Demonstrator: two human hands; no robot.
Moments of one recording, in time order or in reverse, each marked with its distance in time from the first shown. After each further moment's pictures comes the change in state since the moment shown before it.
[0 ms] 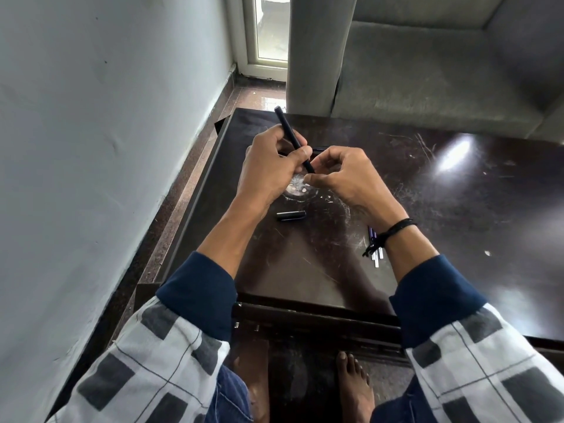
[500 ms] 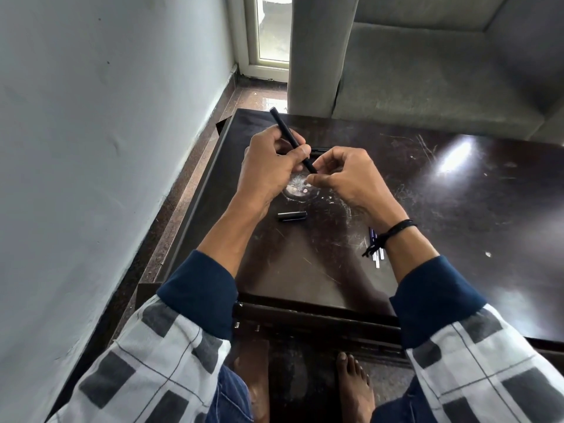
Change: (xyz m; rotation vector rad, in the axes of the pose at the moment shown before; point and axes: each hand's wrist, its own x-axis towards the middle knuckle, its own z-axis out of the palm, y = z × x) left_hand 0.001 -0.001 0.000 -0.100 0.018 -0.040; right_hand 0.000 0.000 0.000 0.010 0.025 -0.003
